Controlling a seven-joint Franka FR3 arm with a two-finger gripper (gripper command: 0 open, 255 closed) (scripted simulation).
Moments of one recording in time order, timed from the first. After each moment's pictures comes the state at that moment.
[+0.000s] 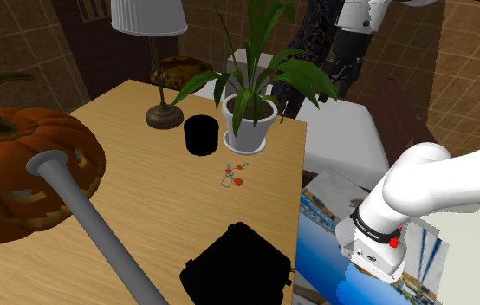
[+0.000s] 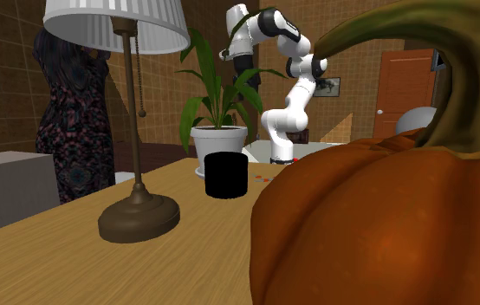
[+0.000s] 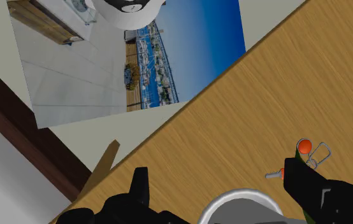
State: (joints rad) arm -0.01 -0.82 0.00 -2.37 0.10 1.45 0.12
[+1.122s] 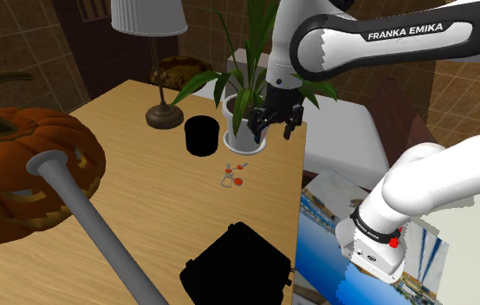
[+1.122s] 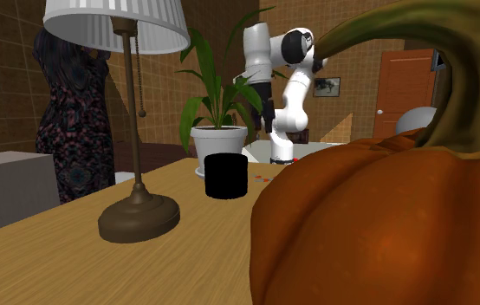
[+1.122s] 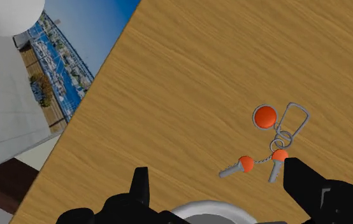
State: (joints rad) arm -0.02 -0.57 0.39 -2.47 0.29 1.86 0.65
